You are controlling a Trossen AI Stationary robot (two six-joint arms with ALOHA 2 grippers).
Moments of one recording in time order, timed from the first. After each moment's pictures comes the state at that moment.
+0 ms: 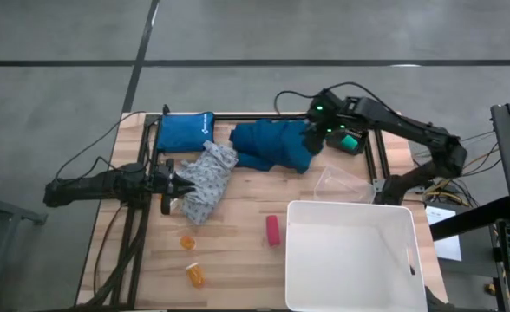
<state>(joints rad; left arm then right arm) 0.05 0.00 0.11 -0.36 0.01 -0.24 -0.54 1.39 1.28 -0.96 0.05 0.14</state>
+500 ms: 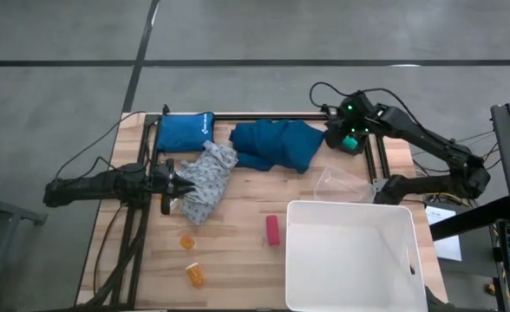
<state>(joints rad) 0.05 0.00 0.11 -0.36 0.01 -0.24 -0.77 1.14 0.96 -0.82 0.09 0.26</state>
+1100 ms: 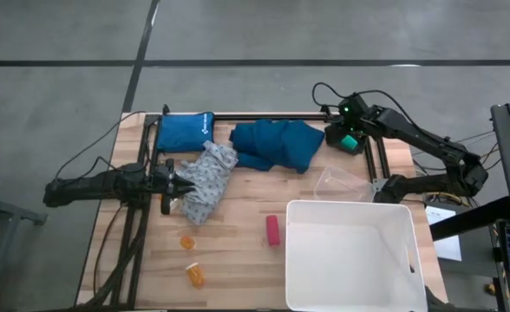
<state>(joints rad) 0.05 0.00 0.11 -0.36 0.01 -0.24 -0.77 1.17 0.93 -0.79 0.29 0.33</state>
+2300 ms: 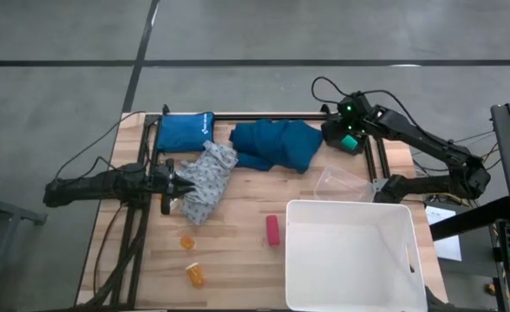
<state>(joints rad) 0.05 0.00 0.11 -0.36 0.01 -0.24 -0.76 1.14 0.92 -0.68 0.16 0.39</state>
